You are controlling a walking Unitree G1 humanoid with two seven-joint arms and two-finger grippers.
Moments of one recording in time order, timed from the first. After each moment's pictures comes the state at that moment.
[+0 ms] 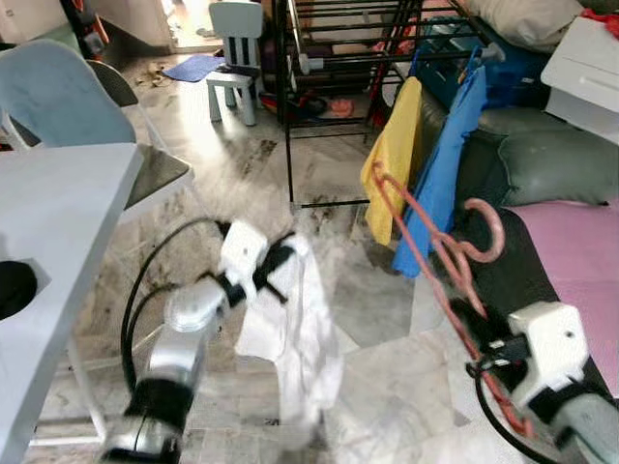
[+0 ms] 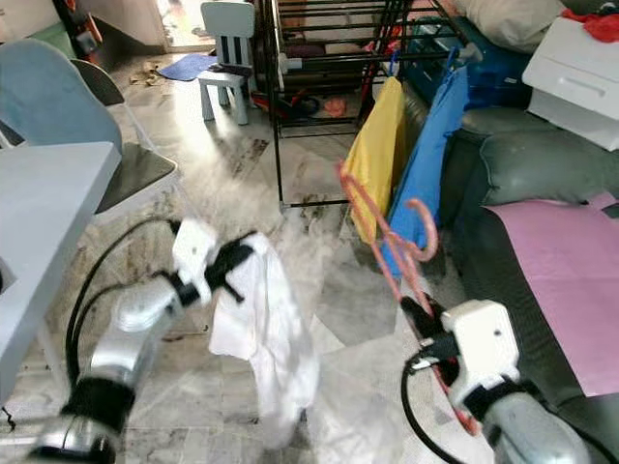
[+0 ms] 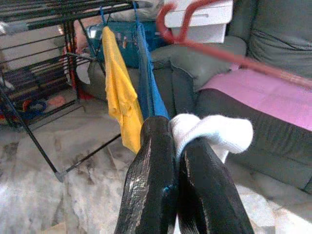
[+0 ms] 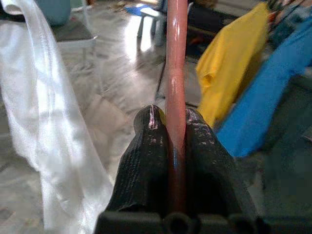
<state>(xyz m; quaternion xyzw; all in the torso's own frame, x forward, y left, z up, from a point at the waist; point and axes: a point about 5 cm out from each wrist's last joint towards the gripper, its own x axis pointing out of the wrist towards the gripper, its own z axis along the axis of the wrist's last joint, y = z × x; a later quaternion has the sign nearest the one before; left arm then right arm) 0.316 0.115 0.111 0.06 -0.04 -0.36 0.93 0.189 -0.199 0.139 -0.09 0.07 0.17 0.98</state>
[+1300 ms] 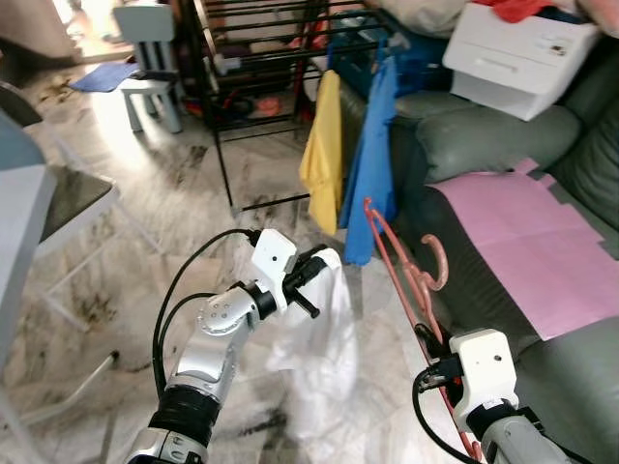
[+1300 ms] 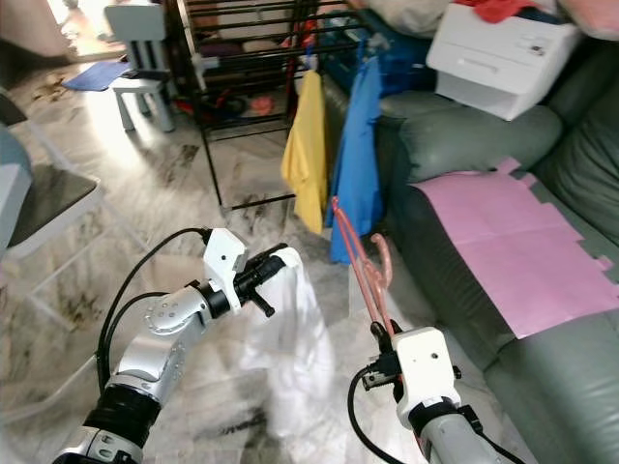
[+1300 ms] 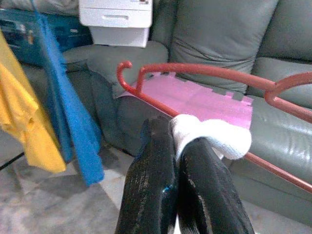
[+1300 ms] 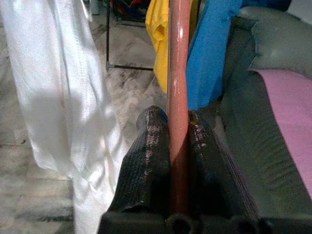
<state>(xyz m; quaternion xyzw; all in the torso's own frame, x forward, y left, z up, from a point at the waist) 0.311 0.074 0.109 0.00 0.00 -0.40 0.92 0.185 -0.165 0.095 -0.08 0.11 0.11 0.98</state>
